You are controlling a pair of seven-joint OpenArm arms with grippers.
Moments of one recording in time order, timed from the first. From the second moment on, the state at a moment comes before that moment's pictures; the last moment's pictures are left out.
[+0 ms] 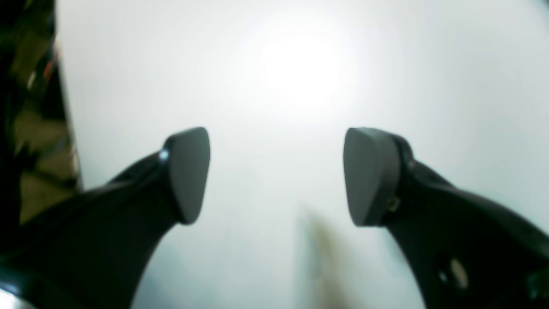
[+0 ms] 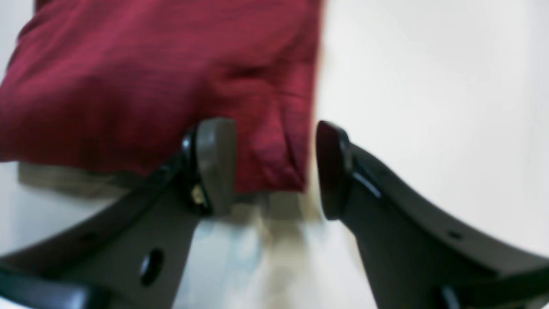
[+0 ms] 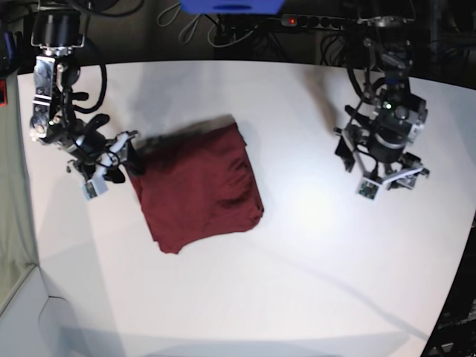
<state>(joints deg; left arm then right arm) 8.8 -6.5 -12.4 107.8 14.5 -27.0 45.8 -2.3 15.3 10.6 81.3 20.2 39.4 -33.9</state>
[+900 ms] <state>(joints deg) 15.5 -5.6 -43.3 109.9 14.6 -40.1 46.2 -12.9 13.6 17.5 89.9 21.0 39.5 -33.7</state>
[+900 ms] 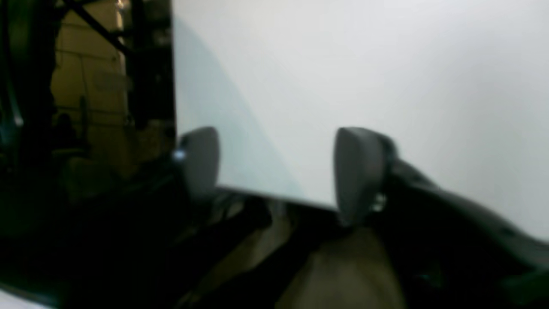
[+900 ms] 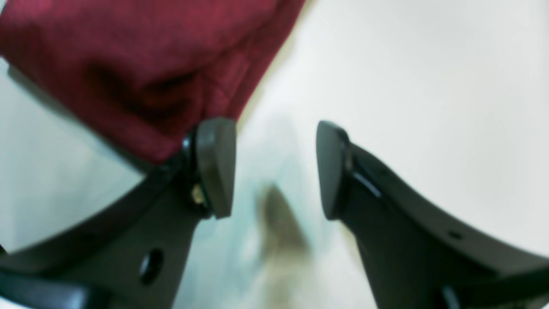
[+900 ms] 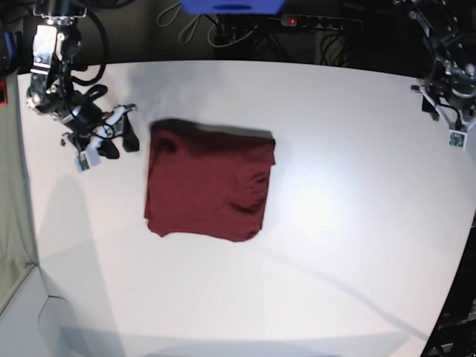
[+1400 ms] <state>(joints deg) 33.7 5.9 -43.4 113.9 14.7 -40.0 45.4 -30.5 13.0 38.4 93.5 20.5 39.5 -34.7</state>
